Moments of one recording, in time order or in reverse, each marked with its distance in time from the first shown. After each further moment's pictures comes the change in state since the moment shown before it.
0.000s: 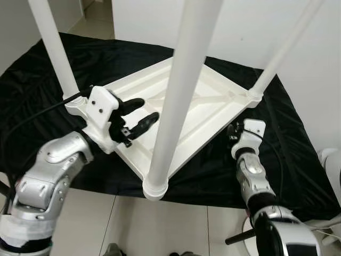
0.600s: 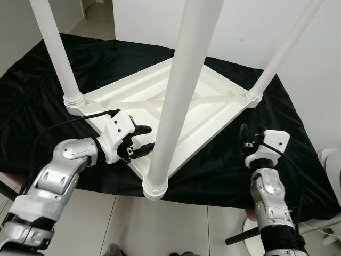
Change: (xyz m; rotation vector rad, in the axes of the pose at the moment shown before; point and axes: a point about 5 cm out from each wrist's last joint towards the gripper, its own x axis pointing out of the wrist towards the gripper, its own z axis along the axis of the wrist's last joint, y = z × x) left arm 0.024 0.001 -0.073 0.070 0.248 -0.295; right arm -0.035 -0.021 0.045 -0.009 -0.198 0.025
